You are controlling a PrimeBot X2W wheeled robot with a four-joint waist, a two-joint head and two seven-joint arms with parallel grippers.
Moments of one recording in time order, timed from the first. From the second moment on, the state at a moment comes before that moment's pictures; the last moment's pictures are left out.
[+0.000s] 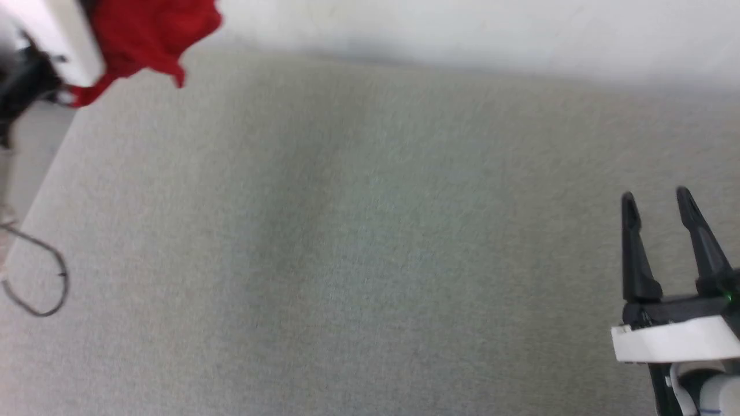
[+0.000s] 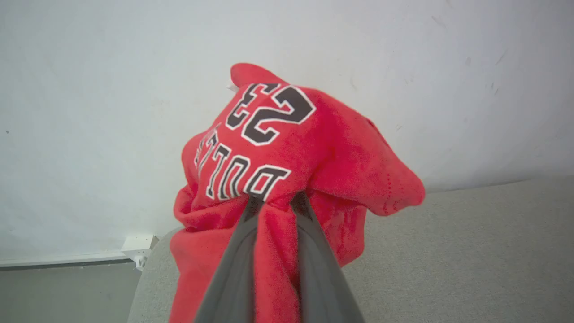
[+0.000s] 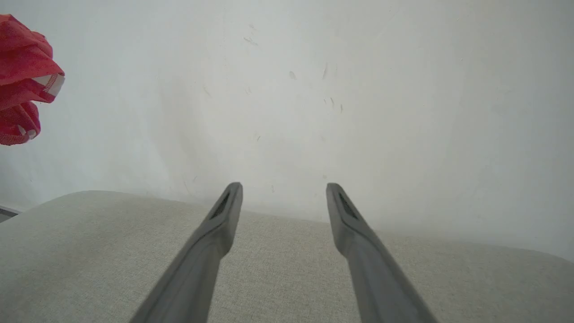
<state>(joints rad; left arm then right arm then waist) -1.12 0.66 -0.53 0.51 -0.86 -0.12 0.40 -0.01 -0.05 -0.09 -0.19 0.08 0.13 -0.17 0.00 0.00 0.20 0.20</state>
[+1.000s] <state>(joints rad) -0.77 0.32 -0.88 0.19 -0.67 -0.05 0.15 0.06 -0.05 -0.16 -0.23 0.11 0.13 -0.19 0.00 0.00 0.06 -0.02</state>
